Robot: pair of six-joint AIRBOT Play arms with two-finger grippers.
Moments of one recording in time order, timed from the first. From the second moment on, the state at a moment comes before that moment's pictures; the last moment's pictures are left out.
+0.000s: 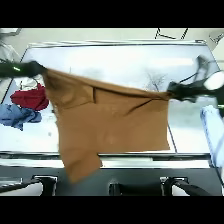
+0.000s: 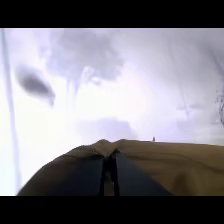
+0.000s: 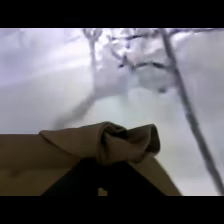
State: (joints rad) left arm 0.14 -1.44 1.53 0.90 -1.03 -1.29; right arm -0.08 -1.31 1.28 -1.28 1.07 1.76
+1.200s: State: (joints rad) left arm 0.37 -1.53 0.94 1.00 -1.39 -1.28; right arm -0.63 -1.50 1.14 -1.18 1.59 1.49
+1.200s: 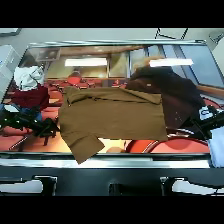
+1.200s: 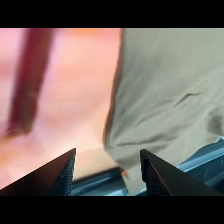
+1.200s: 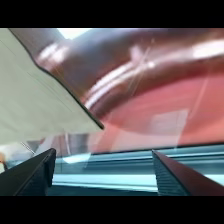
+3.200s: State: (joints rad) left arm 0.20 -1.37 1.17 0.93 -1.31 -1.33; right arm -0.39 -1.37 1.14 -0.99 1.45 1.30
